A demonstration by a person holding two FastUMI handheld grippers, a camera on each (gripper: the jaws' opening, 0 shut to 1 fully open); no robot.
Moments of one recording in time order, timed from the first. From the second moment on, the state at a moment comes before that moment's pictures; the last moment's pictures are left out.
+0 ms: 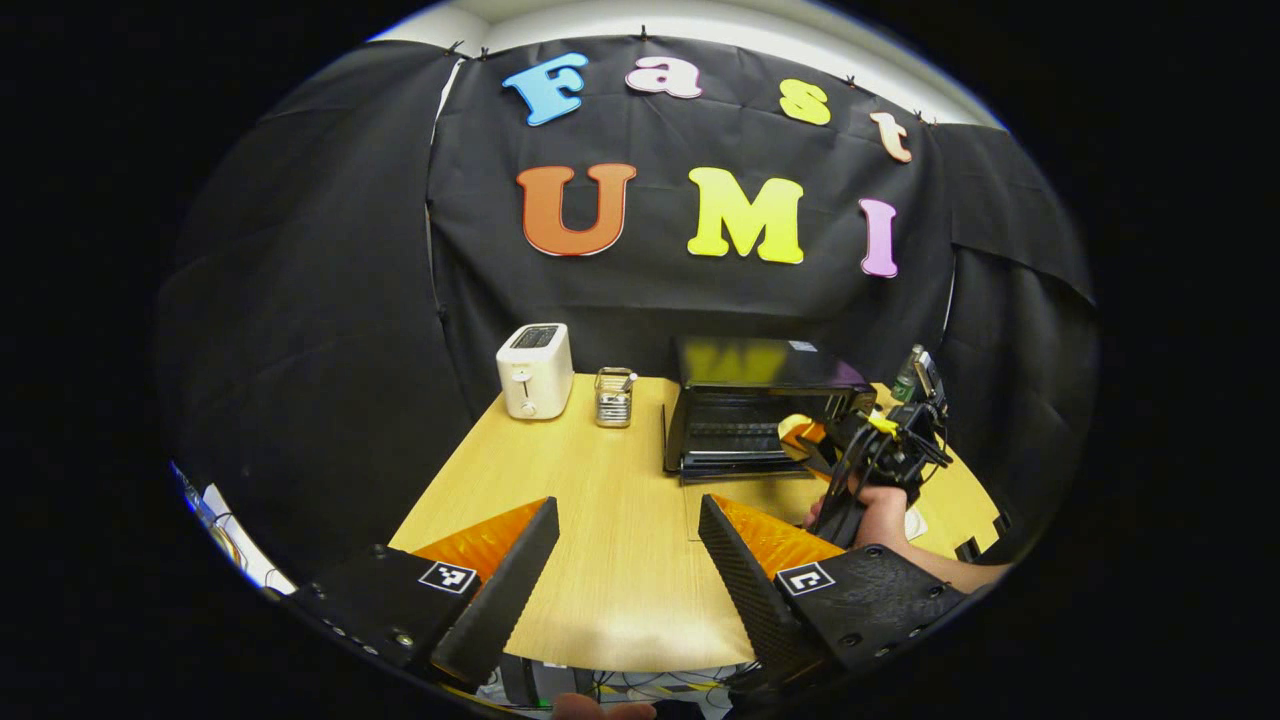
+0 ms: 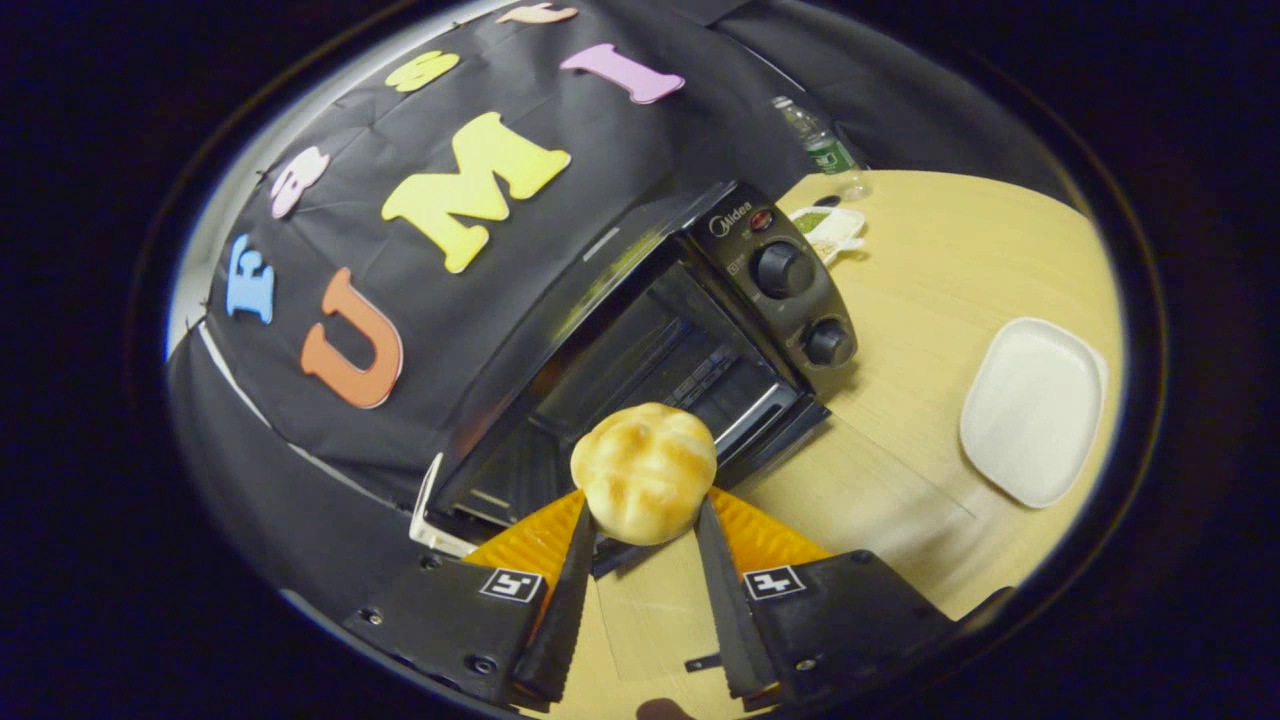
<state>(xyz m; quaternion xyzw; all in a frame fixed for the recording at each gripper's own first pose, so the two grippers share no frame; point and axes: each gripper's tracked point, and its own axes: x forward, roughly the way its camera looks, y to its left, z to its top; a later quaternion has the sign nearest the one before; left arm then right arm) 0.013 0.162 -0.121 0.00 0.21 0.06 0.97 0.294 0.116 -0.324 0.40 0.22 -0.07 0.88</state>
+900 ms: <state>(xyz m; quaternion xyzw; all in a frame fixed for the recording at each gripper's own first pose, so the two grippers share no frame) 0.016 0.191 -0.129 -0.02 0.24 0.08 0.97 0.373 0.120 -0.351 0.34 0.20 -0.12 0.91</state>
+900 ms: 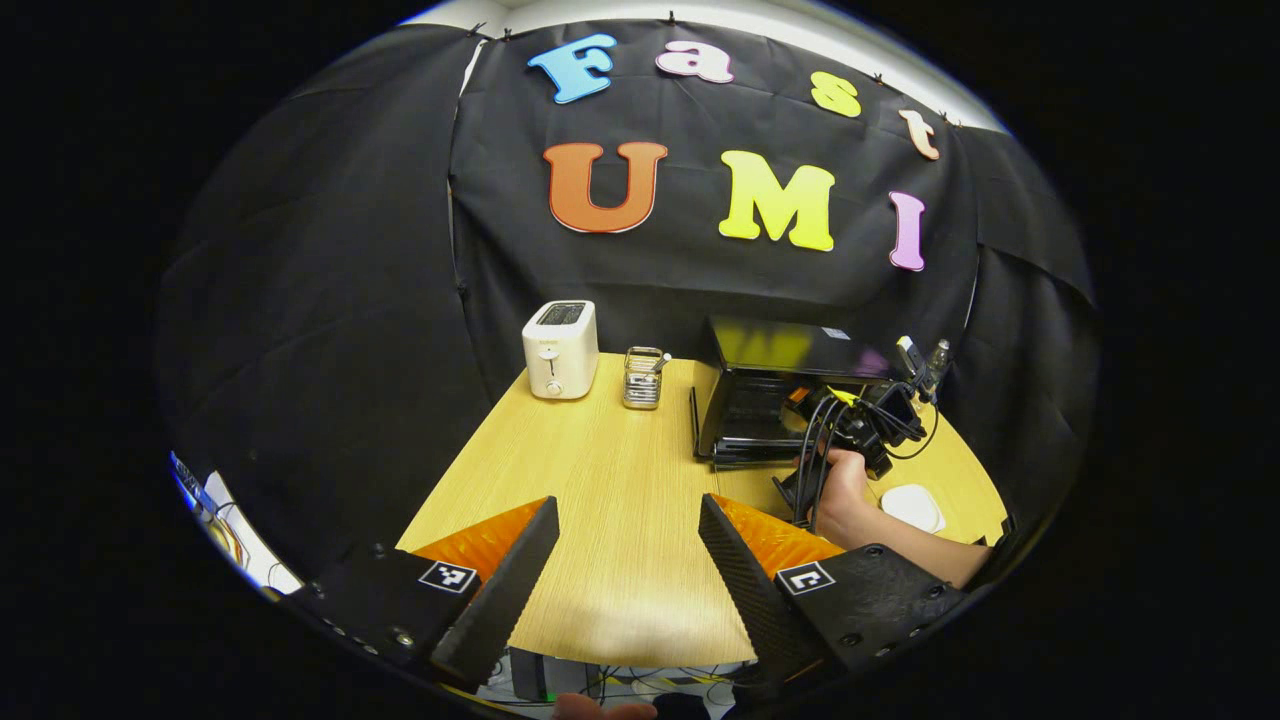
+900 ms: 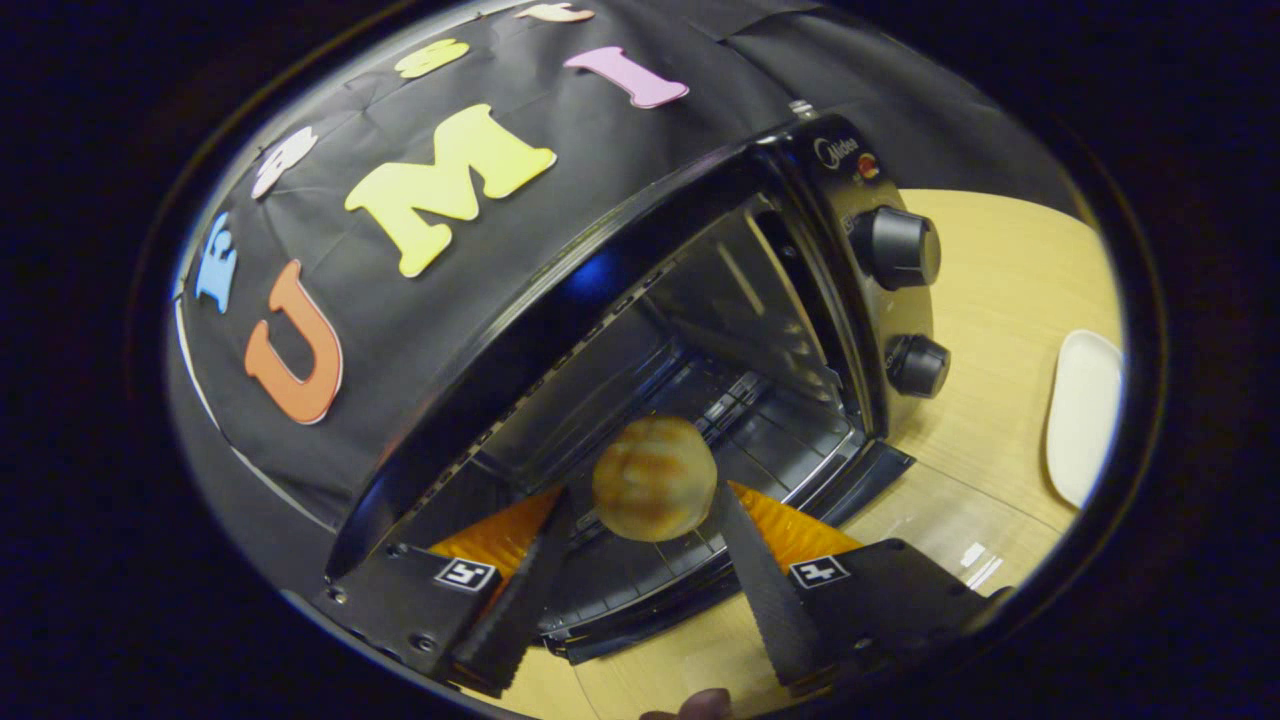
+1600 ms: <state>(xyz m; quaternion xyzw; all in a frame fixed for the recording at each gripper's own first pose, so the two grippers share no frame) -0.008 0.155 -0.151 -0.06 0.24 0.08 0.97 0.213 0.119 -0.295 0.21 0.26 -0.02 0.94</state>
